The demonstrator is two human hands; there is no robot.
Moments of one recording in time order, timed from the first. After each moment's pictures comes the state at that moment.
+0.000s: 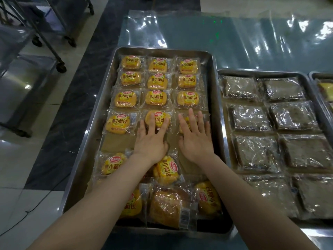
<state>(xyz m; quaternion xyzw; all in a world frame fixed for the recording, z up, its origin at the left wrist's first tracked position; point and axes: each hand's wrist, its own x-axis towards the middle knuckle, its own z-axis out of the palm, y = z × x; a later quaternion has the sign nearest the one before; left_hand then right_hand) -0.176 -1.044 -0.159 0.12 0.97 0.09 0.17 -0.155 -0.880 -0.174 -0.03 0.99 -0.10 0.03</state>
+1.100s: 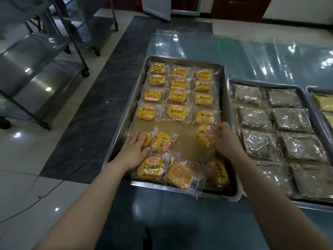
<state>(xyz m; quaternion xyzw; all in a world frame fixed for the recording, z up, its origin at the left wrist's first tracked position) -0.090 -1.177 -0.141 0.04 0.95 0.23 0.22 -0.089 -0.870 -0.105 0.16 0.93 -0.34 0.05</state>
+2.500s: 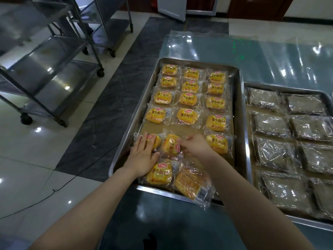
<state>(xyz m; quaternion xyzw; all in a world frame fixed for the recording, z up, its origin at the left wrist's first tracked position) -0.082 -1.175 -0.156 0.05 0.96 0.21 0.20 -0.111 -0.969 -0.106 0.18 0.81 -0.51 0.24</state>
